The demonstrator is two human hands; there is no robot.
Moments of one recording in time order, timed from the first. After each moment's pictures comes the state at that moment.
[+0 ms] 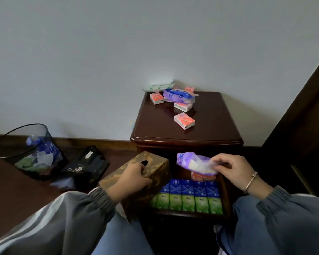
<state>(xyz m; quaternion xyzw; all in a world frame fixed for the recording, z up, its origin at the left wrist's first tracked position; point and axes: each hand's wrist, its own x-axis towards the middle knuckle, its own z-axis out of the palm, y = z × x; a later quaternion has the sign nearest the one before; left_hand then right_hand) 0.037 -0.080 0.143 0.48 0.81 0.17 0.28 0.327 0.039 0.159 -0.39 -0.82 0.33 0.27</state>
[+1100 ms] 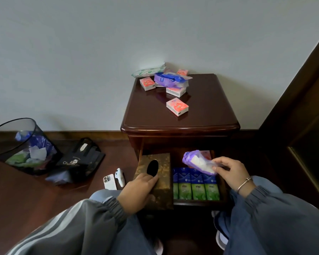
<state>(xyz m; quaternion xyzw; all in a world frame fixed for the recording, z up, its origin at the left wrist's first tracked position) 0.062 -0.100 0.081 0.74 0.65 -0.06 0.16 0.350 0.042 0.072 -0.51 -0.73 0.37 0.28</state>
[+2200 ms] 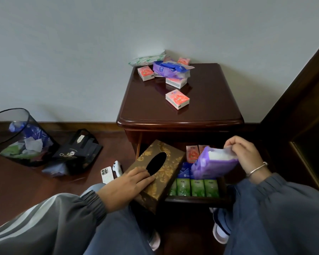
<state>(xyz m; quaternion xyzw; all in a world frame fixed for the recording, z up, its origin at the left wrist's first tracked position) 0.040 -0.110 0.109 0.87 0.49 -0.02 -0.01 0.349 0.074 0.110 -0.51 -0.65 0.43 0.36</state>
